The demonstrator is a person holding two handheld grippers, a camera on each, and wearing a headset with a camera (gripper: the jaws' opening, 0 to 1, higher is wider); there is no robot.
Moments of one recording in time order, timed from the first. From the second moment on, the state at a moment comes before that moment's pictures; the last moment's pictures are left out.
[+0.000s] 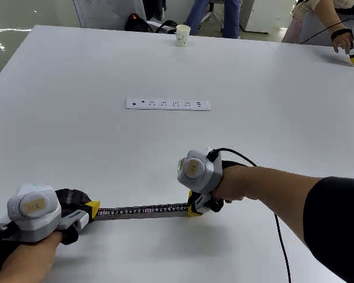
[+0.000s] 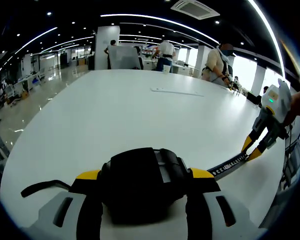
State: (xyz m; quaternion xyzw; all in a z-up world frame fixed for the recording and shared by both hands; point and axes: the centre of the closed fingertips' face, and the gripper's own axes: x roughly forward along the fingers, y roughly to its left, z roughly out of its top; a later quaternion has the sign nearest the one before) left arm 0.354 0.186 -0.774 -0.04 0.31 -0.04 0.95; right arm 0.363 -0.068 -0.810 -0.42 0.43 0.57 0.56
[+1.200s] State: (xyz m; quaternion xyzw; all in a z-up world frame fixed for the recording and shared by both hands) left arm 0.355 0.187 -0.775 -0.04 0.31 -0.05 0.95; right arm 0.361 -0.058 -0.809 -0.42 0.41 0.59 0.56
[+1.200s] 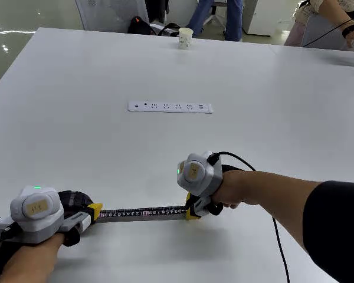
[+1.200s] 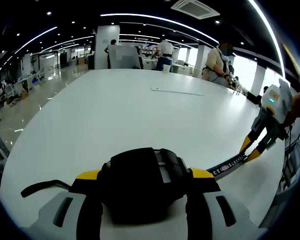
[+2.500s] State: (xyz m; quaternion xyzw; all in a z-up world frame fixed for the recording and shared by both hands) left arm 0.354 0.187 -0.776 -0.04 0.31 -0.05 0.95; right arm 0.361 -0.045 -0.810 -0.40 0.43 0.58 0.57
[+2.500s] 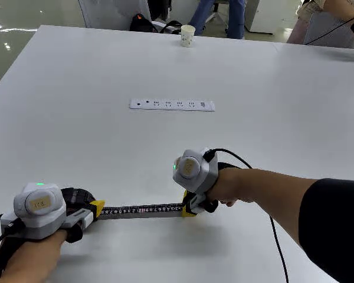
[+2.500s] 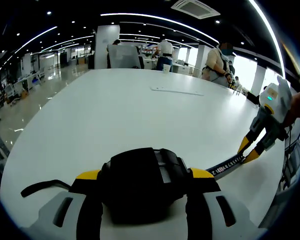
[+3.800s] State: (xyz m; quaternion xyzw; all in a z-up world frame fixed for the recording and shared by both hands) left arm 0.354 0.185 -0.776 -0.04 0.31 -0.05 0.95; right arm 0.359 -0.032 -0.810 -0.40 0.42 0.58 0.57
